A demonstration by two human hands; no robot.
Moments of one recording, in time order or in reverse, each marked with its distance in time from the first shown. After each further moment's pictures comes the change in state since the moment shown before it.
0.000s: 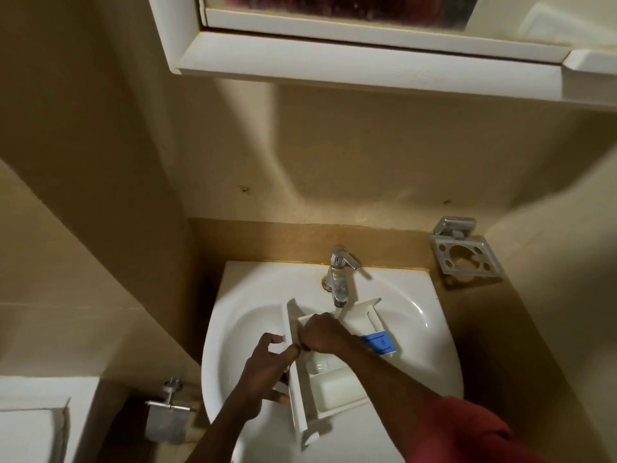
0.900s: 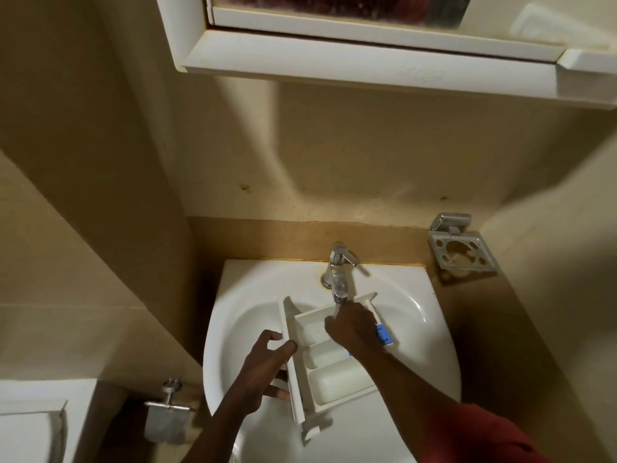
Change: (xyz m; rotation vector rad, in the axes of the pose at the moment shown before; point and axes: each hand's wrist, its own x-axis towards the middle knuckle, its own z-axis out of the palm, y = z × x) left_hand 0.001 0.002 -0.009 -0.001 -0.039 -0.046; right_hand -0.020 0.028 -0.006 -0.002 0.517 0.162
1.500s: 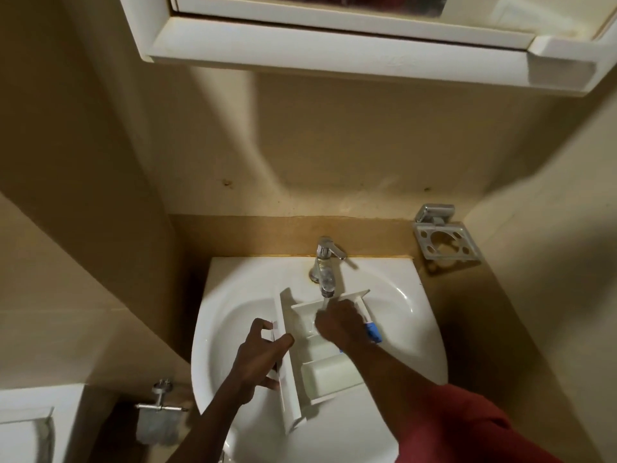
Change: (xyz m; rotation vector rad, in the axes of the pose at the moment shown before) left_hand 0.000 0.011 0.011 0.102 0.066 0.048; right_hand 0.002 0.005 -0.001 -0.010 -0.165 0.021
